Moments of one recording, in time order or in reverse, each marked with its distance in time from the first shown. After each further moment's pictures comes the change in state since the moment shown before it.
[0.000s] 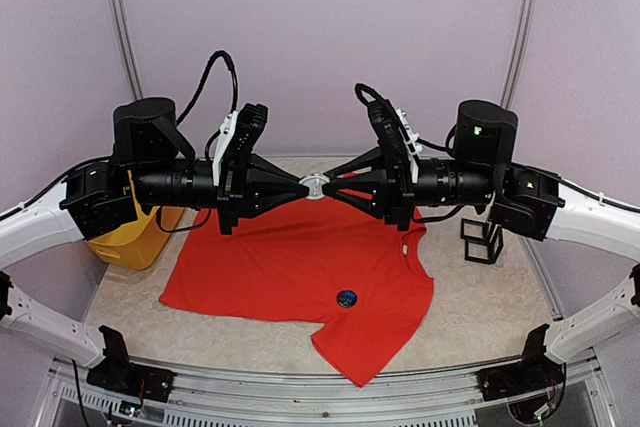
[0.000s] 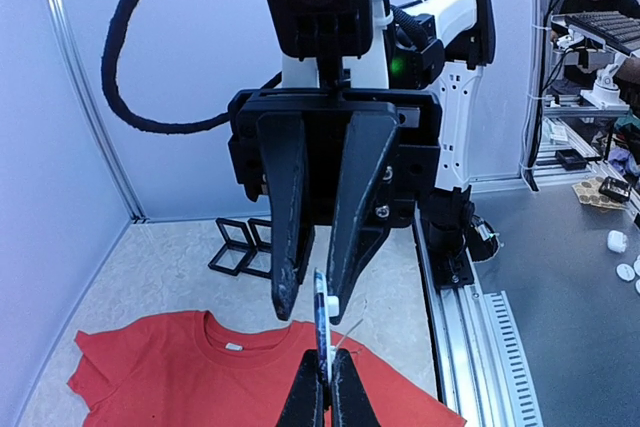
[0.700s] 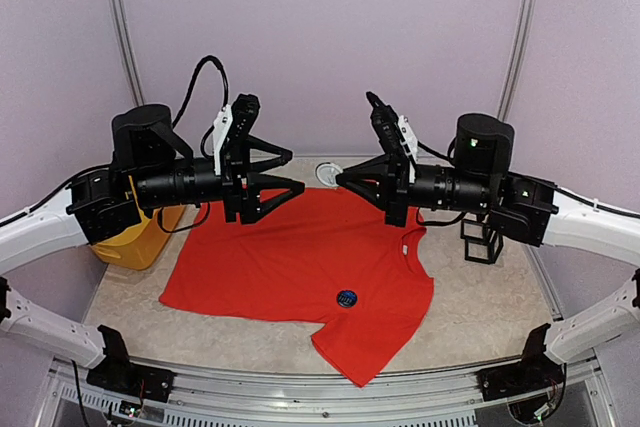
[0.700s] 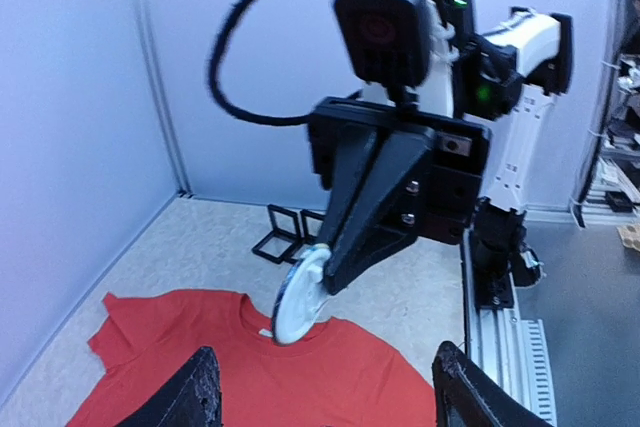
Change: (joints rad) left arm 0.037 -0.014 -0.057 0.079 -0.097 -0.086; right arm -0.046 -0.009 -0.056 0.038 0.099 0.056
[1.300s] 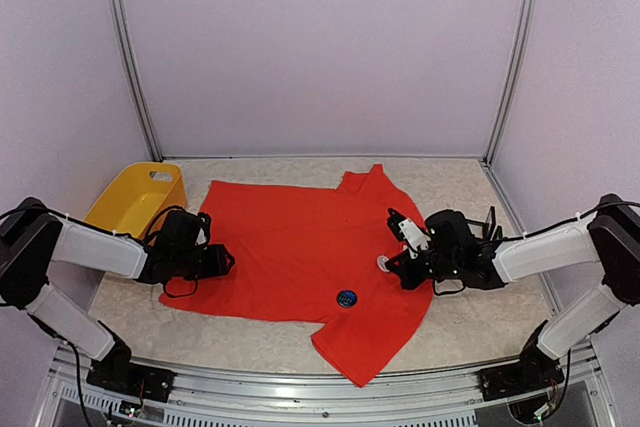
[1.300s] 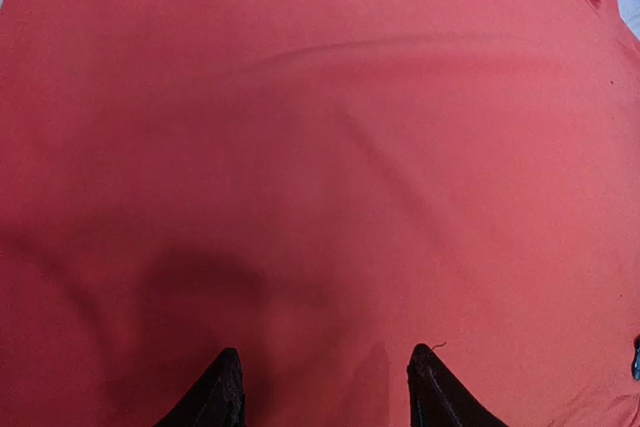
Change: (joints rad) left arm 0.462 0.305 -0.636 0.232 -0.392 -0.665; right arm -0.237 0.218 -0.554 0.172 0.301 0.198
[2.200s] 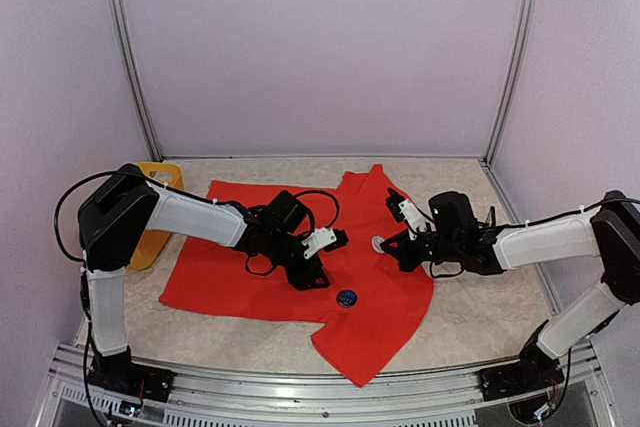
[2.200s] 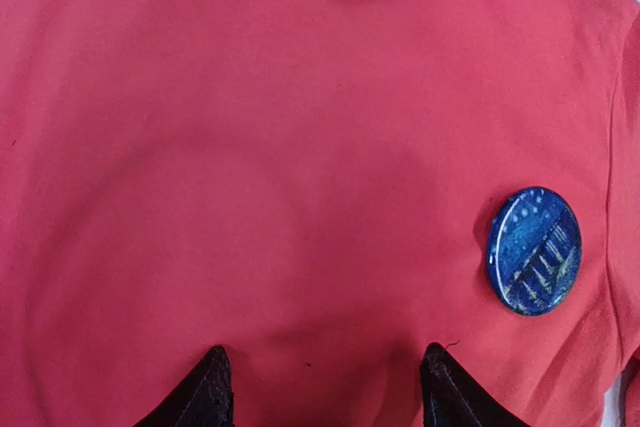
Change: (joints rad) left arm -0.328 0.555 0.718 -0.326 0.340 0.887; right arm -0.074 0.026 0.077 0.023 -0.088 -0.039
